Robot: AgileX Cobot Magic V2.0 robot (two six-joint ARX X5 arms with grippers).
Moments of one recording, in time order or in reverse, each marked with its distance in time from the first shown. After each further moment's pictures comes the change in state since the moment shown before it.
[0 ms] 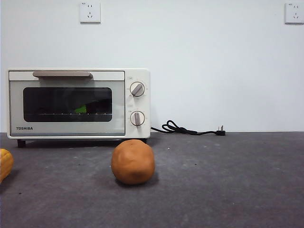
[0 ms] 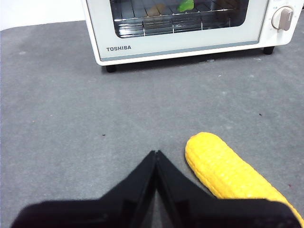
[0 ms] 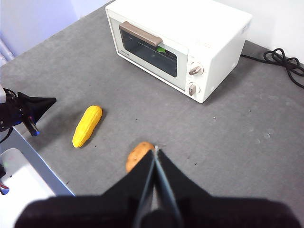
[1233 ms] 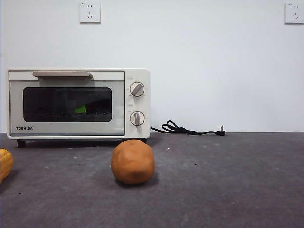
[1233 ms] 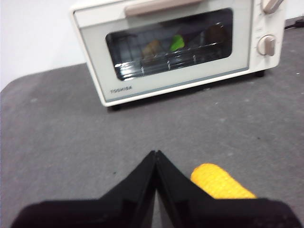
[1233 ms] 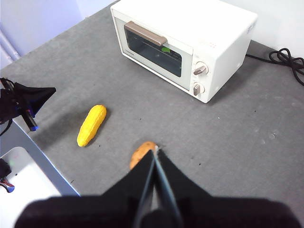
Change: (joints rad) left arm 0.003 -0.005 0.067 0.024 0.009 0.092; right arm 0.000 0.000 0.000 0.000 -0.019 0.000
